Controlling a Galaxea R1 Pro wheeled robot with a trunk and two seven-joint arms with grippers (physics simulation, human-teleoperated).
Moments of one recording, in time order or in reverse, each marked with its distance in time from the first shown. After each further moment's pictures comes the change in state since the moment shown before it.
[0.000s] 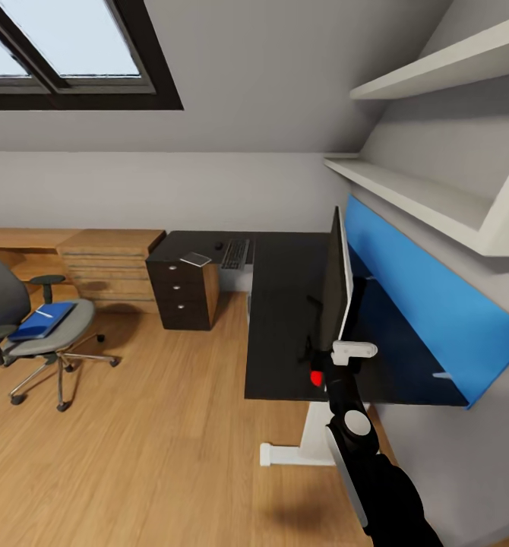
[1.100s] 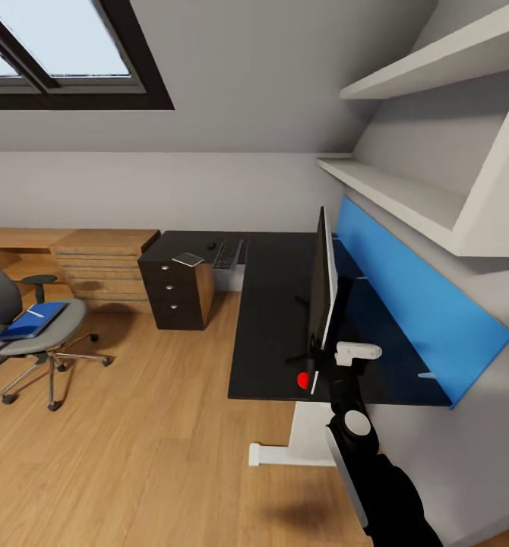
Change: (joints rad) left arm 0.000 0.000 0.000 0.000 0.000 0.000 0.000; right arm 0.000 -0.001 0.000 0.003 -0.001 0.000 -0.056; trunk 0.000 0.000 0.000
